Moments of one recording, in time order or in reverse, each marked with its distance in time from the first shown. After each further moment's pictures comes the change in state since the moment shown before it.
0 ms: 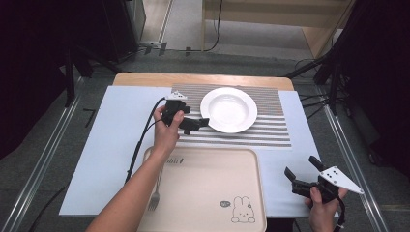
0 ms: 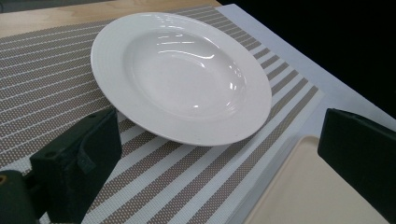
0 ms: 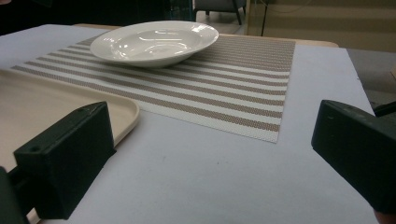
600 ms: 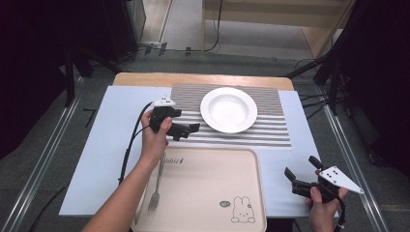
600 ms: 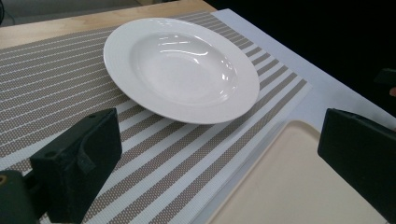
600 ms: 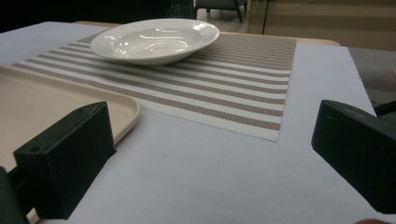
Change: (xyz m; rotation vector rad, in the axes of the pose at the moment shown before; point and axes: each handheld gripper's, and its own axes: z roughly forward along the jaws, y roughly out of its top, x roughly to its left) left arm -0.008 -0.011 -0.038 -0.030 0.004 0.041; right arm 0.000 0.001 0.000 0.009 0.004 0.001
